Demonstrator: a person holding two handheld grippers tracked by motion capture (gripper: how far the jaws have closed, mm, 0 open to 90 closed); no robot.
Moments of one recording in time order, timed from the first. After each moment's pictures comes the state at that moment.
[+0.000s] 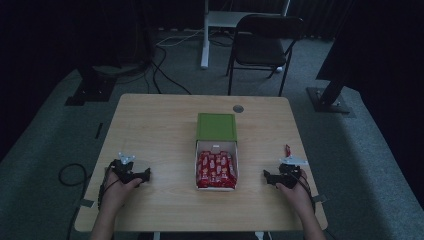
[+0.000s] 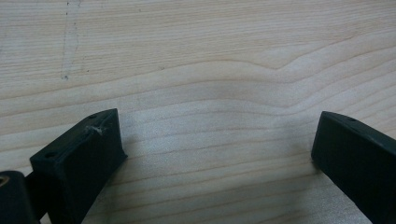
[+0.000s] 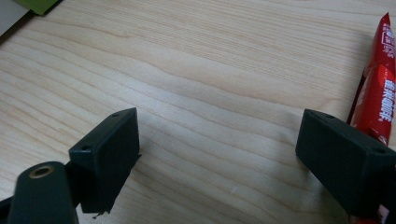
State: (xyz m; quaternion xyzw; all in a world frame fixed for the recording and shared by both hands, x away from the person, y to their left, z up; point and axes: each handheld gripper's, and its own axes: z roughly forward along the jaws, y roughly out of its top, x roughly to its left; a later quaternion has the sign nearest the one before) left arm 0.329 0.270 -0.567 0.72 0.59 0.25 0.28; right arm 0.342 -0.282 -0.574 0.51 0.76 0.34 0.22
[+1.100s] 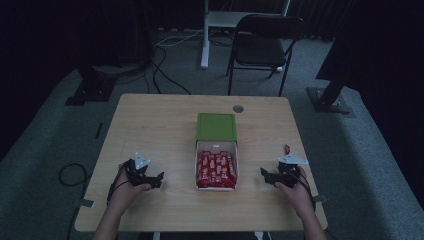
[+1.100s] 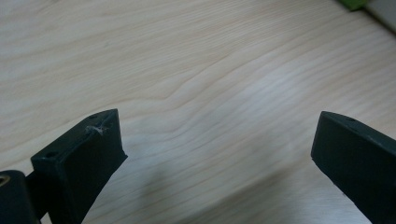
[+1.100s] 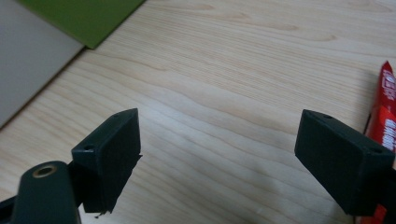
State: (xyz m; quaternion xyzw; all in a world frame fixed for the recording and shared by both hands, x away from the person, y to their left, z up) left arm 0.316 0.226 -0.547 0.78 0.47 0.24 0.32; right arm 0.336 -0.272 -0.554 0.48 0.76 0.37 0.22
